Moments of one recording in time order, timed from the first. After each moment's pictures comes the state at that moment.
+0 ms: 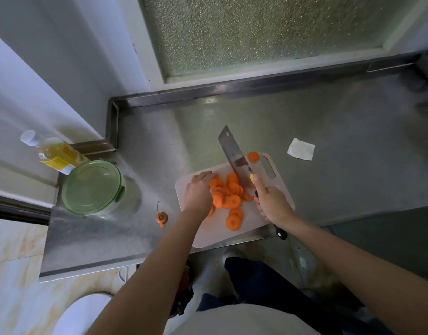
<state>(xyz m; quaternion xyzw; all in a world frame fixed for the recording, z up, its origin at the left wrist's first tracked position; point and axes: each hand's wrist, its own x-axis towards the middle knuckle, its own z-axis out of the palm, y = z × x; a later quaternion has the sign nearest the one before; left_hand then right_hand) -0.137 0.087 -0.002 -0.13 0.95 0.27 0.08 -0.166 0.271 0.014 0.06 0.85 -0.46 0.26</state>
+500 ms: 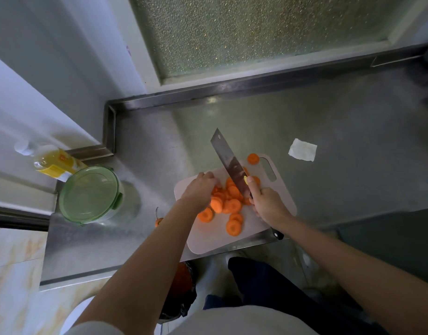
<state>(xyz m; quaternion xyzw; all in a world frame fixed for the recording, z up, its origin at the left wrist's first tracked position) -0.167 0.076 0.000 0.01 0.97 0.17 0.20 -0.173 0.261 0.019 0.03 0.85 -0.46 0.27</state>
